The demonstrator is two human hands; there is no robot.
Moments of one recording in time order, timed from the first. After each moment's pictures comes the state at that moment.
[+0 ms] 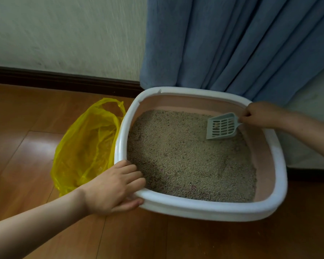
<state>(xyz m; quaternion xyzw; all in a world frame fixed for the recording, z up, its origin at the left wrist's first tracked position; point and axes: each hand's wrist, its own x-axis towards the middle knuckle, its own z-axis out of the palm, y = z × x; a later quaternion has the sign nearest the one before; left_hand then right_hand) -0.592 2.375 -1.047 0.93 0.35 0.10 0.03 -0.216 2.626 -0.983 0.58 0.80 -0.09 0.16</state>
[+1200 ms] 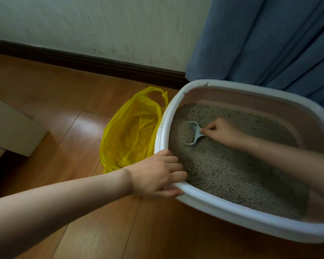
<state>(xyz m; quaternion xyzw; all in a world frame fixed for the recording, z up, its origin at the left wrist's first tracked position) -0.590 2.374 -1.045 0.92 0.37 0.09 0.09 -0.397 2.560 -1.063 0.47 0.83 -0.31 0.02</state>
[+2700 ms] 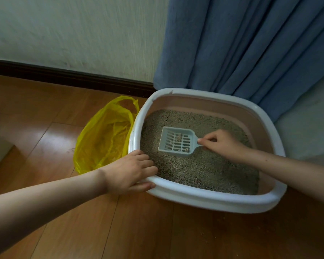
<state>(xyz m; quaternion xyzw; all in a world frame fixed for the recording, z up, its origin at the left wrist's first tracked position) -0.589 2.371 -1.042 0.93 0.36 0.09 0.06 -0.308 2.508 -1.012 0.48 0.79 -0.38 -0.05</state>
